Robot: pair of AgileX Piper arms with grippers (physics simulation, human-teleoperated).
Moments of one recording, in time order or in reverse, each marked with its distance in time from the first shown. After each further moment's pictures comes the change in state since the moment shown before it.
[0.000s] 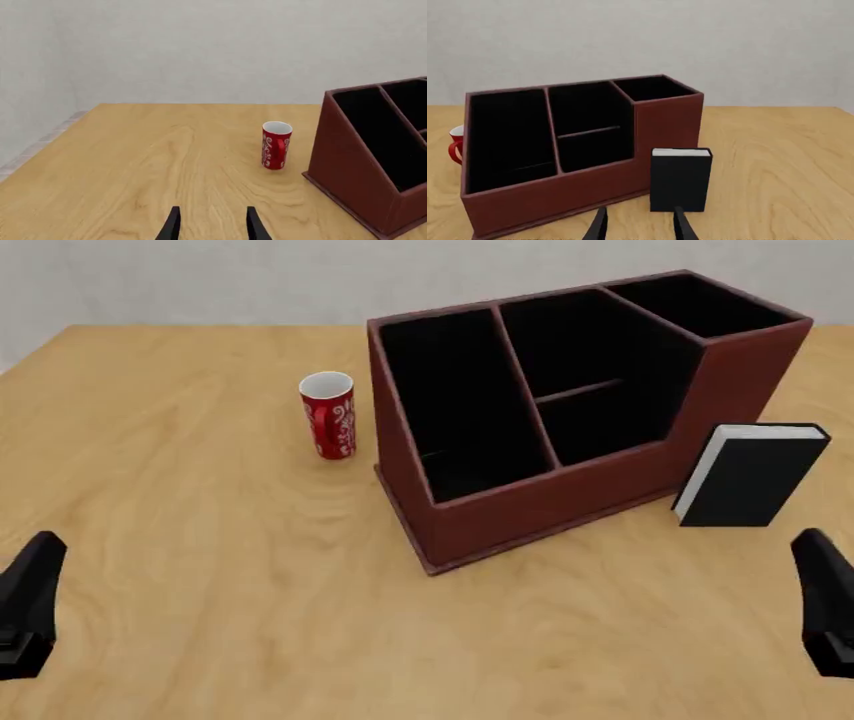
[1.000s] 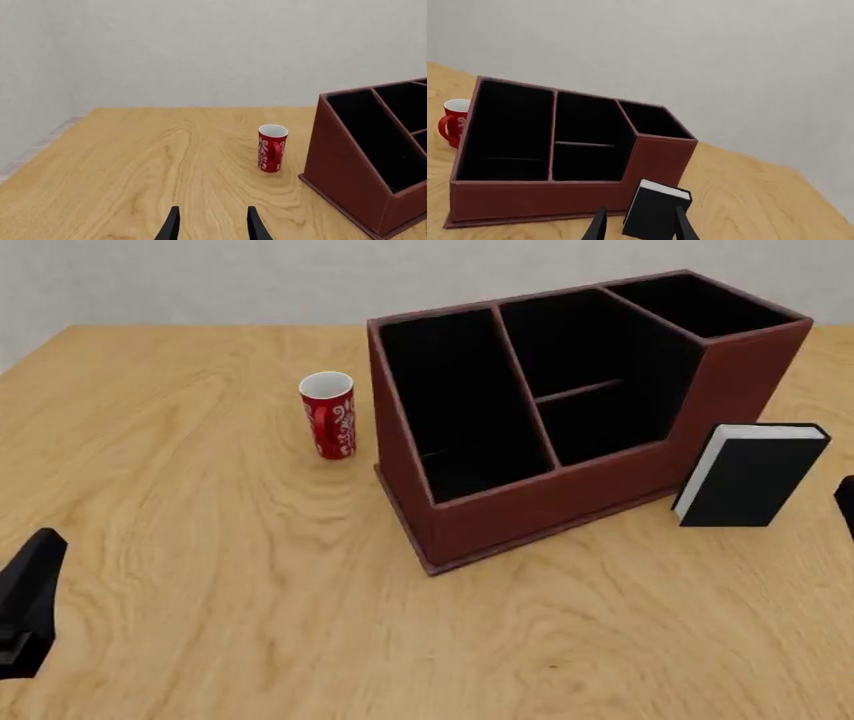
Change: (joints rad) left arm -0.017 -0.001 -0.008 -0.005 0.002; right arm 0.057 0.087 -0.252 0.152 -0.303
